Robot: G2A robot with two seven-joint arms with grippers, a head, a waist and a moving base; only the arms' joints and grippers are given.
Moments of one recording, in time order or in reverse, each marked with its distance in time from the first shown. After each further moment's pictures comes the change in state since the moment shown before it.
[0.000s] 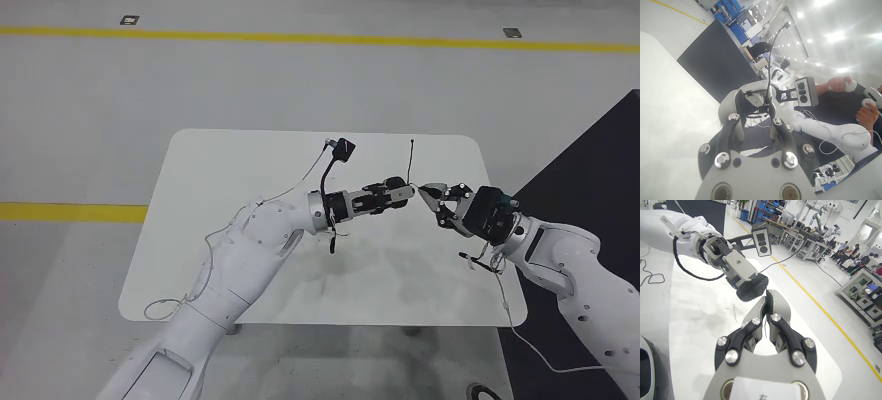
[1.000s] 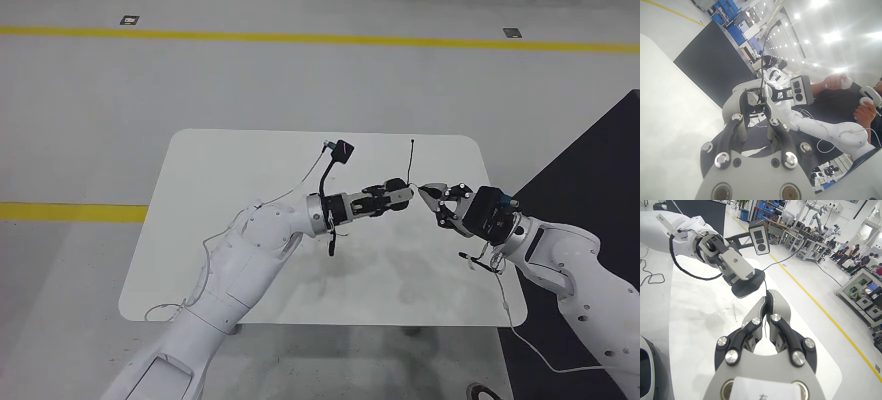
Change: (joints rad) left arm 0.029 0.000 -0.027 -0.035 0.006 -0.008 -0.016; right arm 0.000 0.000 0.000 0.000 0.000 0.000 0.000
